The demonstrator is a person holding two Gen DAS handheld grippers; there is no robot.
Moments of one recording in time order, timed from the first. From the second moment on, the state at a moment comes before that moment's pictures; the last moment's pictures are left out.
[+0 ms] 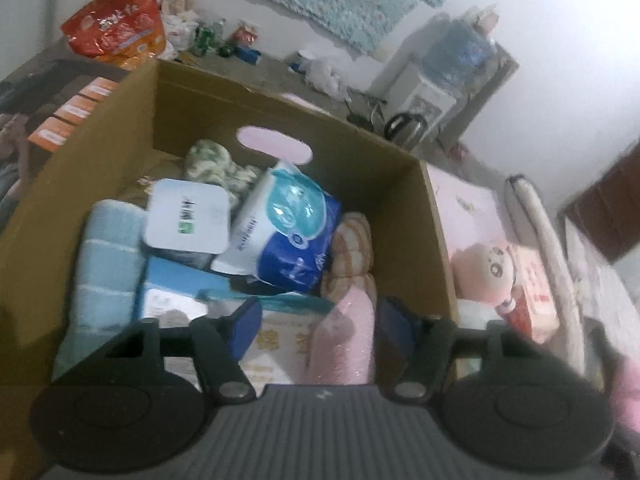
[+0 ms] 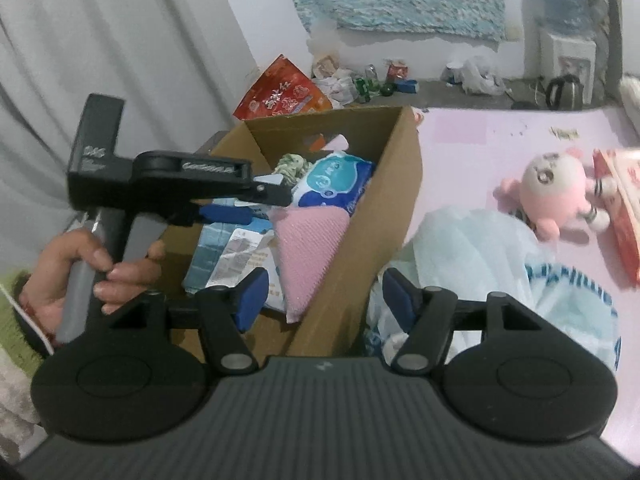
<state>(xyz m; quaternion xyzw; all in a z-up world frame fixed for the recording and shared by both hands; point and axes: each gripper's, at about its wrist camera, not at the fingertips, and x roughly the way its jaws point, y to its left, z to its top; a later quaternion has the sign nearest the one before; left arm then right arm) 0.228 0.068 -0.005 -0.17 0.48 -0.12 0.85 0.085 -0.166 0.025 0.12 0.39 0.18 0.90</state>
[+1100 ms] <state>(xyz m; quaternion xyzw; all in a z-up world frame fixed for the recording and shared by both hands) 0.264 -0.012 -0.016 0.02 0.60 -0.18 0.78 0.074 -0.225 -0.007 0.21 0.38 0.16 0.88</state>
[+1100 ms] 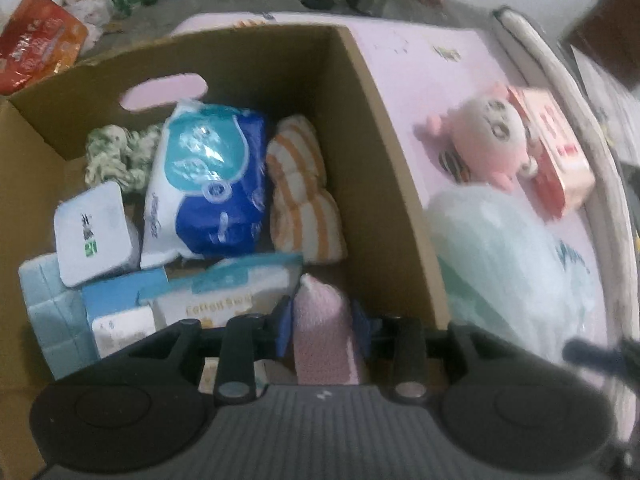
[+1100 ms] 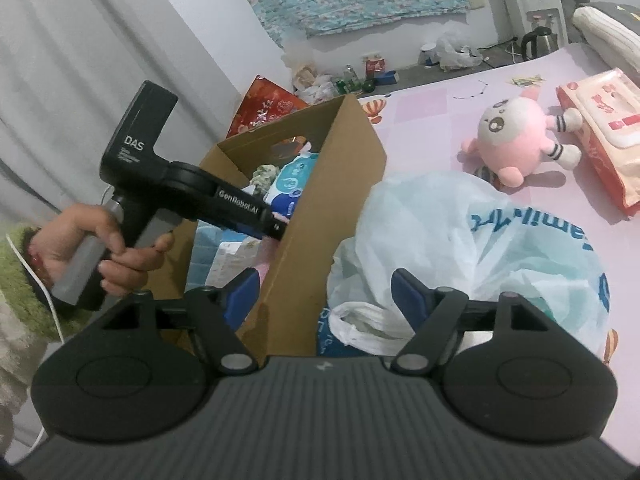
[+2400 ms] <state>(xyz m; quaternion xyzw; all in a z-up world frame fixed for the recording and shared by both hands) 0.277 -0.214 0.058 0.08 0.52 -0.21 0.82 0.041 -0.391 -0.084 0.36 0.29 0.04 0.89</state>
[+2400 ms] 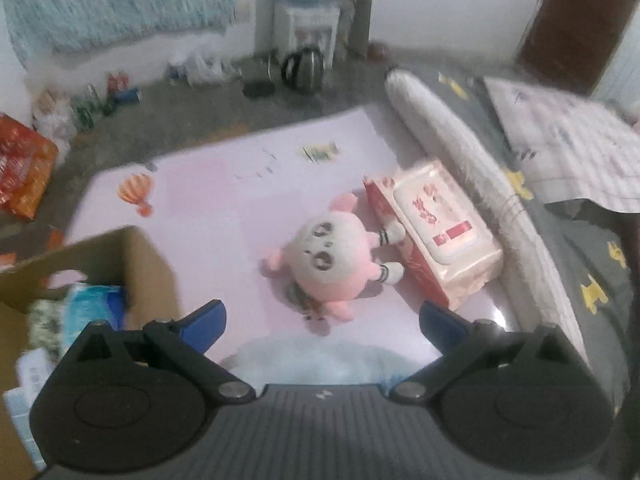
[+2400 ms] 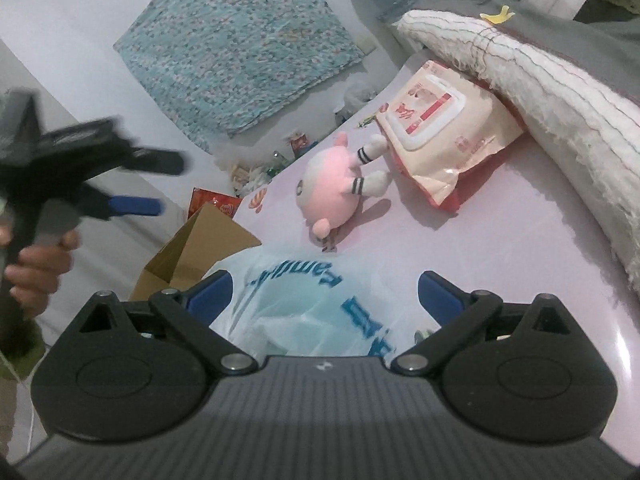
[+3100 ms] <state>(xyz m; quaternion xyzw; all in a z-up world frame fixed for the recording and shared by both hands) 0.368 -0.257 -0.064 -0.01 0.62 -0.11 0.78 0.068 -0.405 -0.131 0.38 0.31 0.04 0.87</state>
